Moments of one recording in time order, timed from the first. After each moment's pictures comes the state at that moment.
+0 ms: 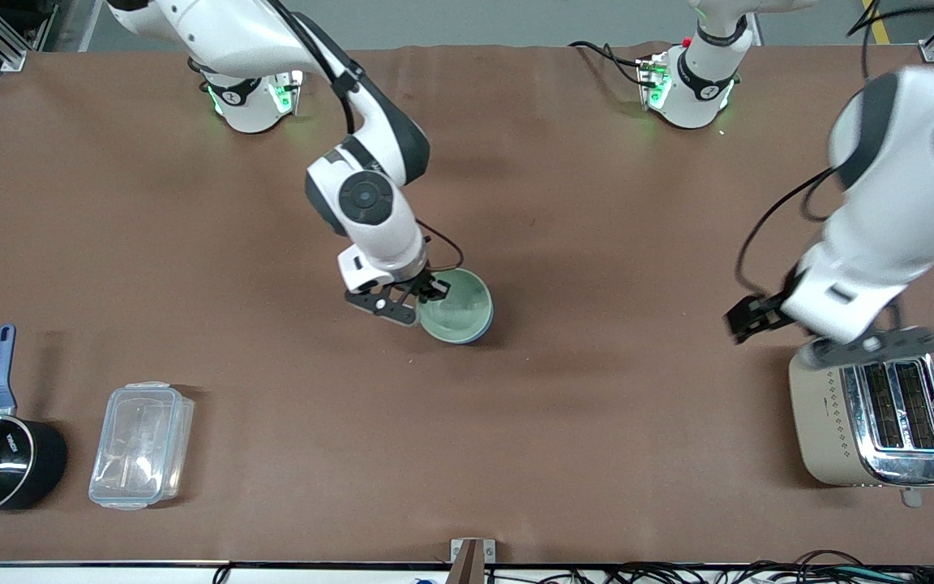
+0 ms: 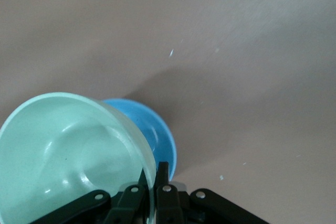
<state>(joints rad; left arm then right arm) 0.03 0.29 -0.30 -1.34 0.19 1.72 -0.31 0.57 0.55 0.14 -1.65 -0.02 2.27 1.09</state>
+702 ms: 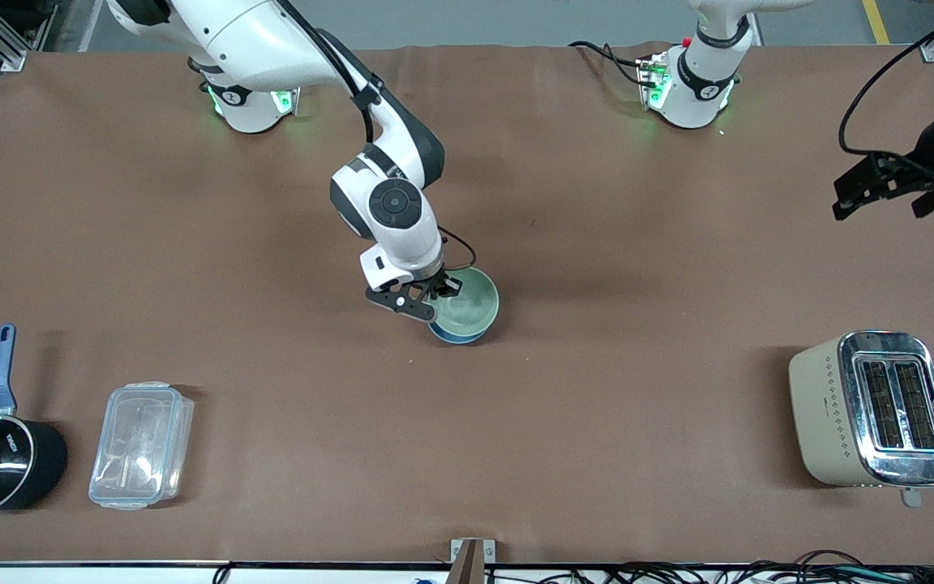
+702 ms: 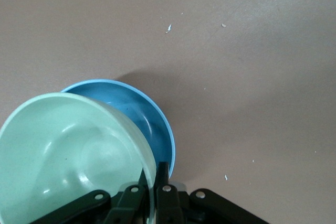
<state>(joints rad) 0.01 -0.01 -0.10 -1.50 0.03 1.52 -0.10 0.59 0.60 0.14 -1.66 -0.04 2.30 1.11</state>
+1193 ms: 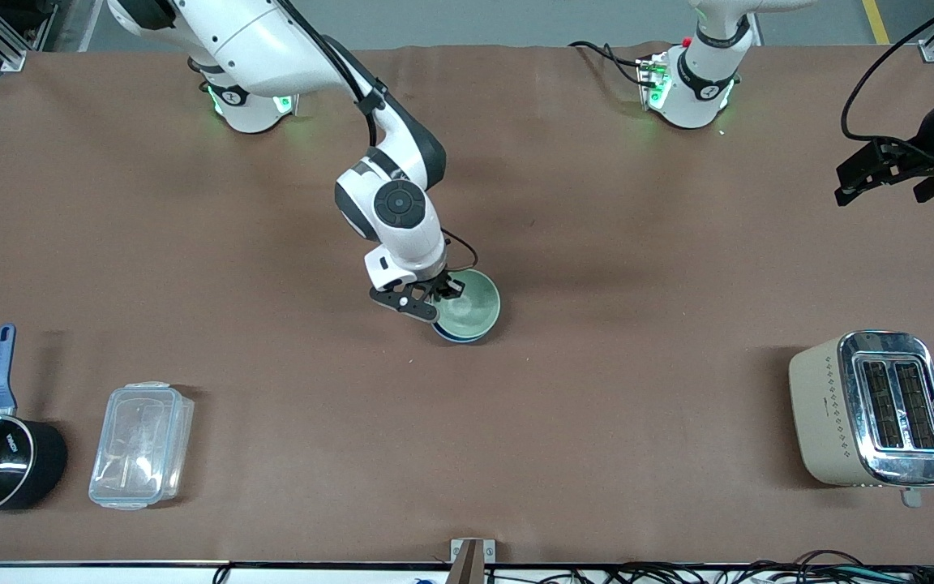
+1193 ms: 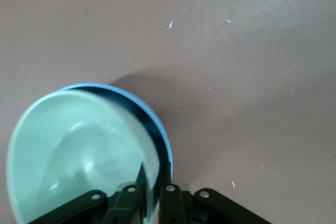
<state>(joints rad) 0.00 -0.03 -0.09 -1.53 0.03 1.51 -0.10 0.59 0.62 0.13 -1.68 -0.06 2.34 1.14</state>
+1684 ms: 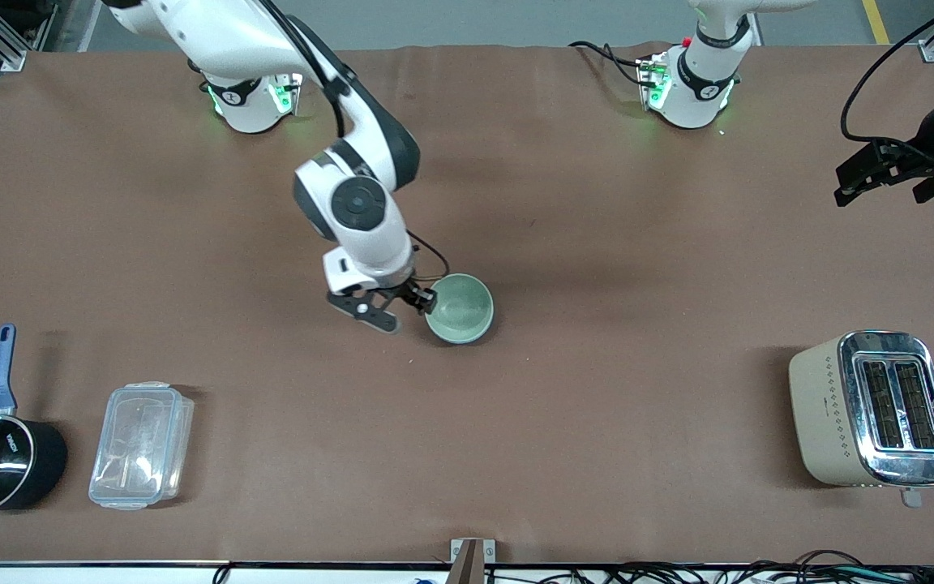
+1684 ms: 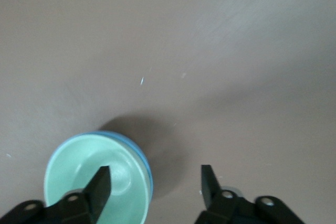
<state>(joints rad) 0.00 -0.03 -0.09 -1.53 0.03 1.51 -0.10 0.50 0.46 0.12 -1.64 -0.08 2.14 1.14</state>
